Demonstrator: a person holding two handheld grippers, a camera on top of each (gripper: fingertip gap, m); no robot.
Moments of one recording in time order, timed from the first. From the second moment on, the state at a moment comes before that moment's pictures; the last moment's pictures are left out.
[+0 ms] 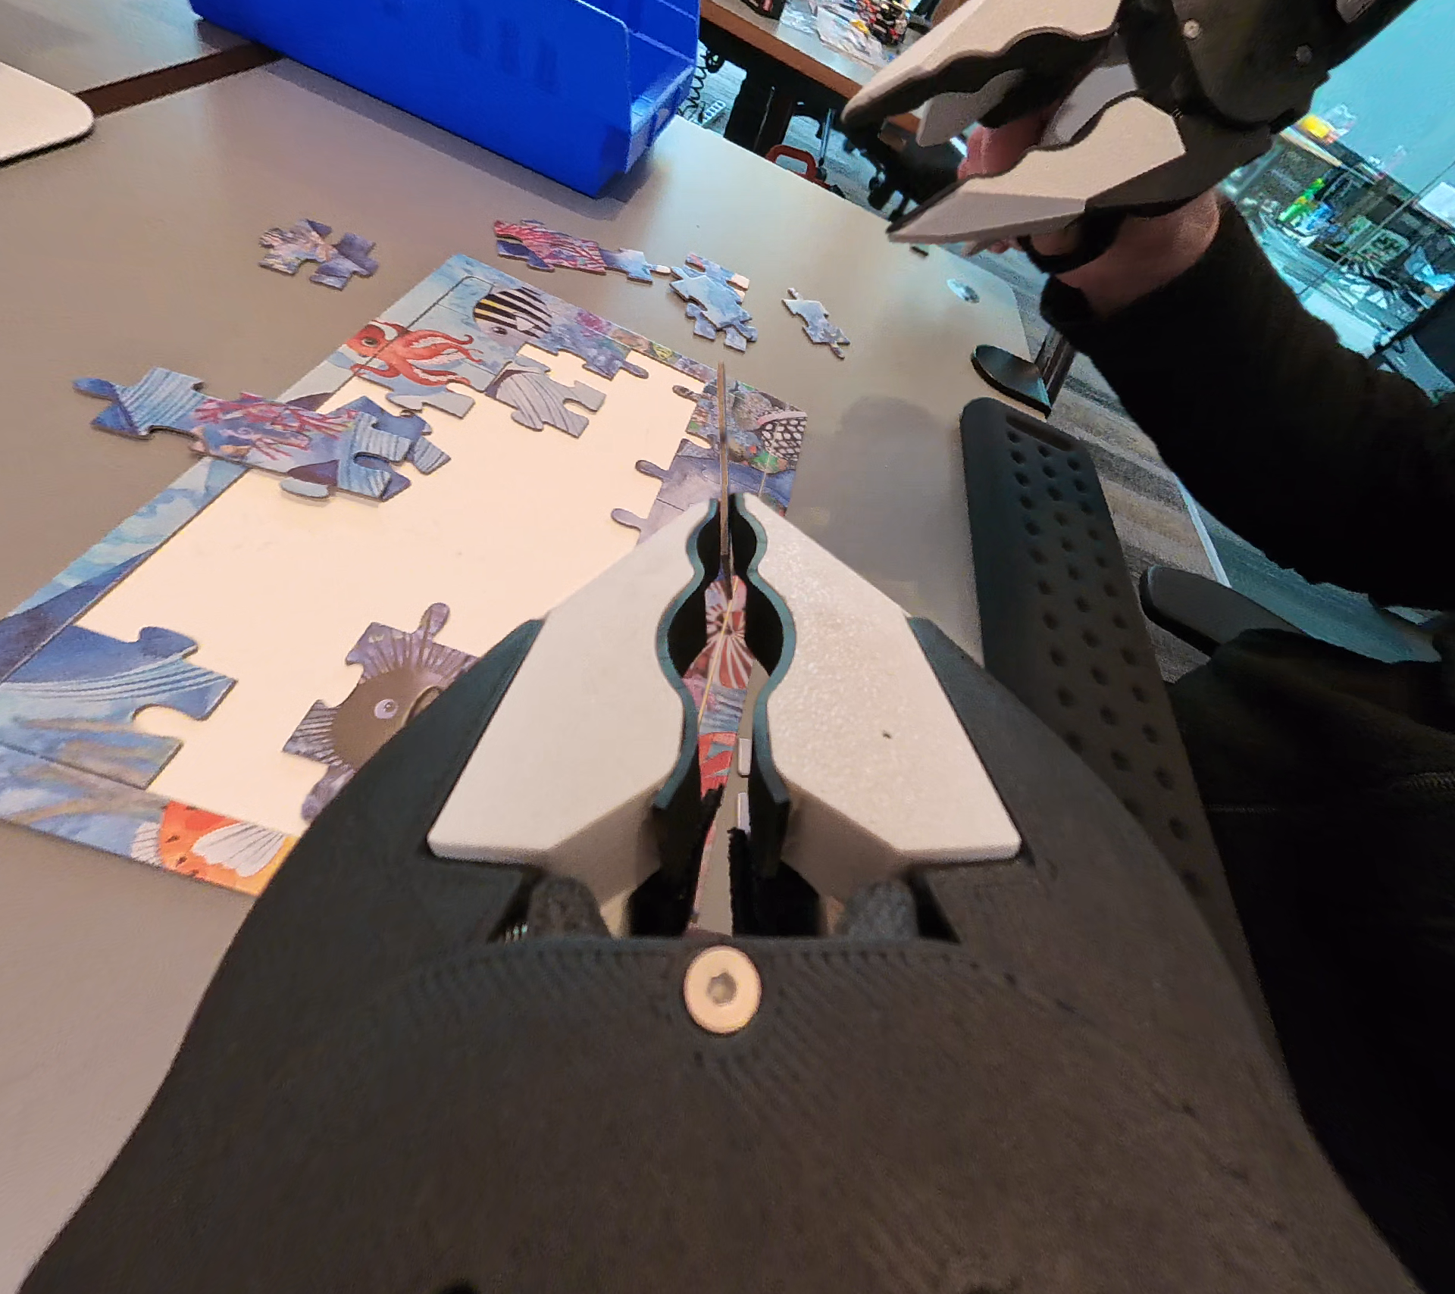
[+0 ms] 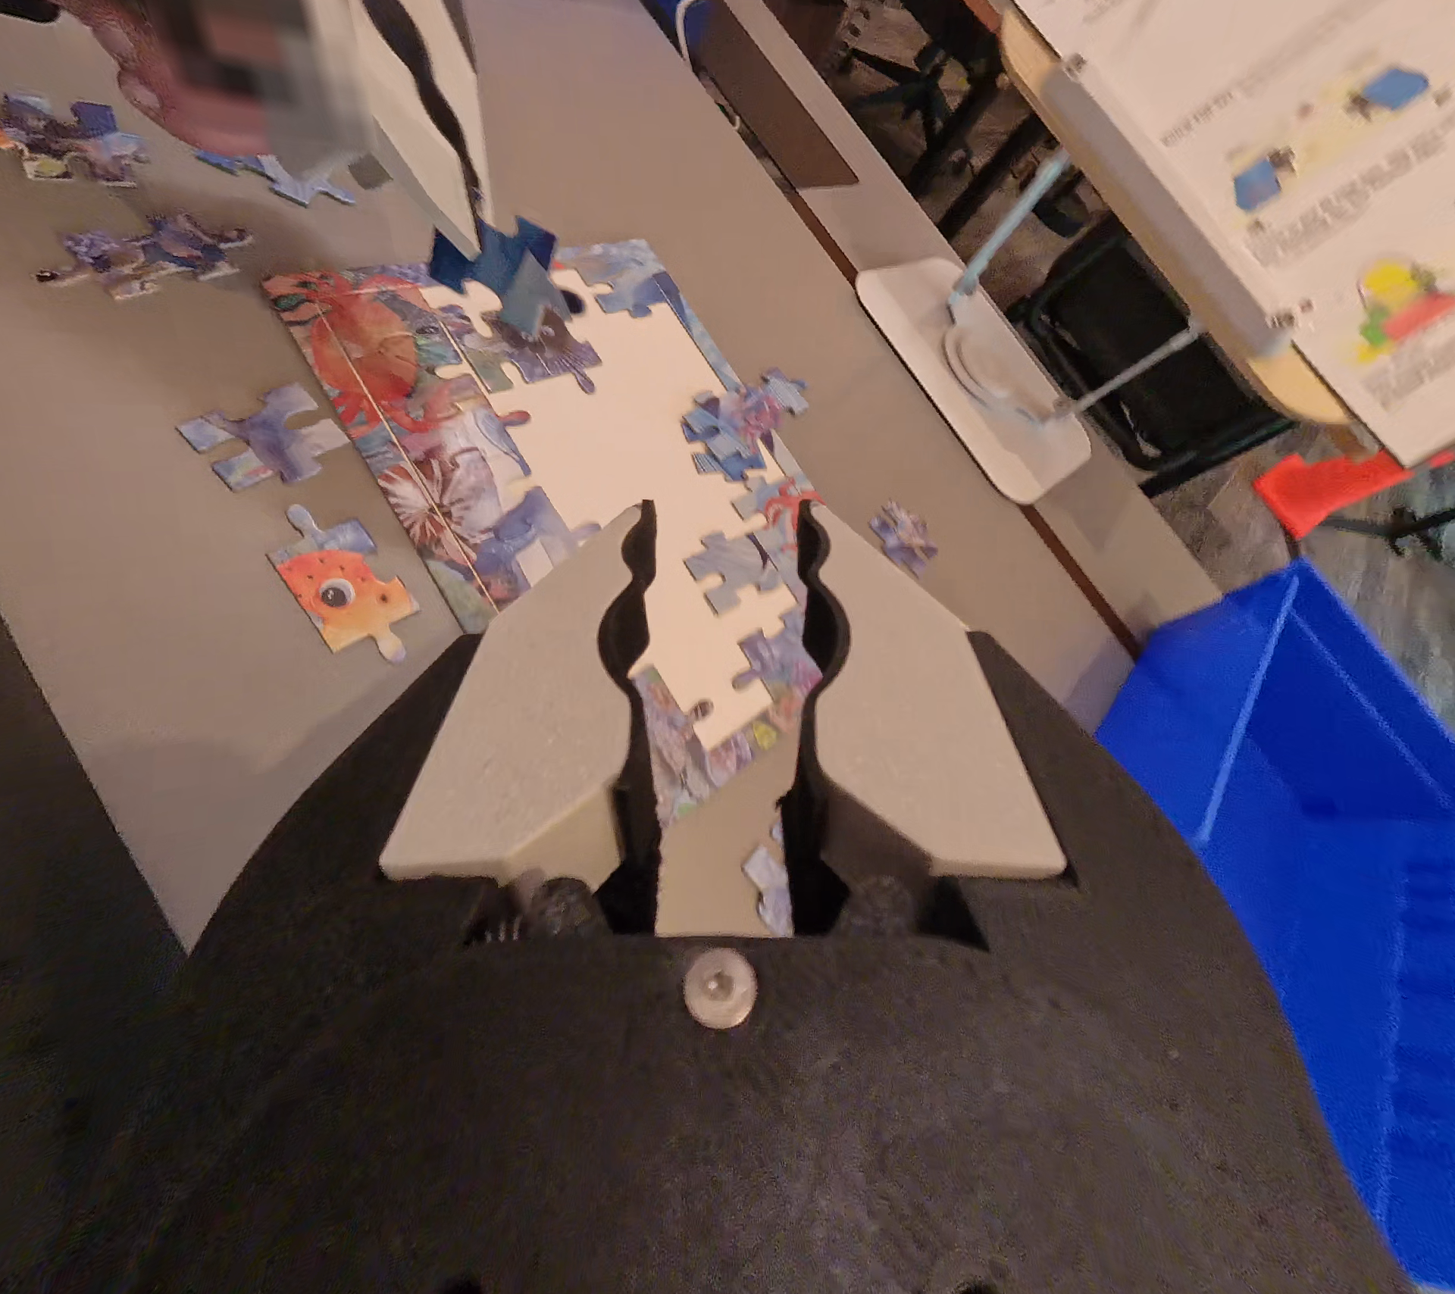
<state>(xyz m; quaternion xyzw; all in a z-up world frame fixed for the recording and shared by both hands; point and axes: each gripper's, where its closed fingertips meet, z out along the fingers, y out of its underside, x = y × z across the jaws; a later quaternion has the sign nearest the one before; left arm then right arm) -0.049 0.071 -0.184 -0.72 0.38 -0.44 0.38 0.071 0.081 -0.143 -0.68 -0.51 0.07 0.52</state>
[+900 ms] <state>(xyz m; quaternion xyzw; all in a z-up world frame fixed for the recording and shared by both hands) -0.081 0.106 -0.216 -0.76 0.35 -0.38 0.38 0.054 0.160 -0.287 -0.85 -0.43 0.15 0.29</state>
